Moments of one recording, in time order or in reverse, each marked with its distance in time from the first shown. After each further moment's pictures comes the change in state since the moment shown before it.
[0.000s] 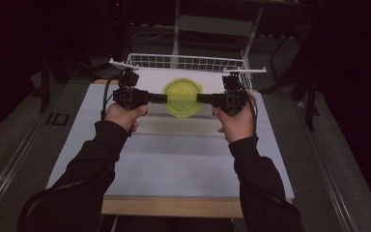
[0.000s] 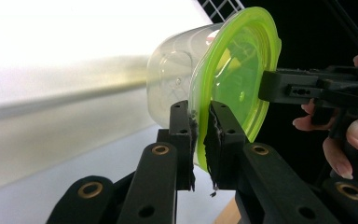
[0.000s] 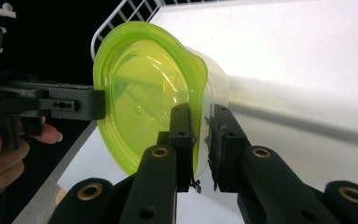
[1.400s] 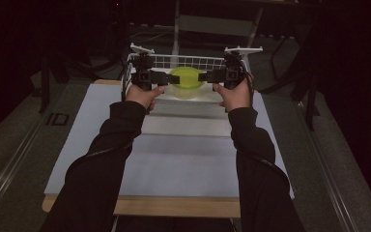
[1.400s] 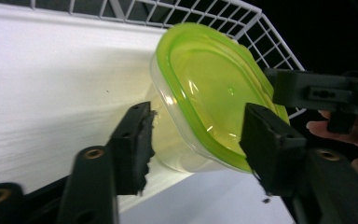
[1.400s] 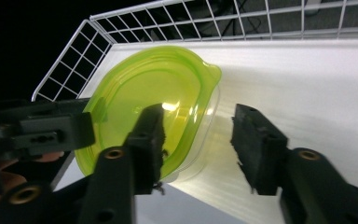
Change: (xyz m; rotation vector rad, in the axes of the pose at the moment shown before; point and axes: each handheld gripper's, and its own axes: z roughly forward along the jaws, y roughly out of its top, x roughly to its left) left arm 0.017 0.044 0.050 -0.077 0.094 -0.014; right arm -0.053 0.056 0.040 0.020 -0.038 0.073
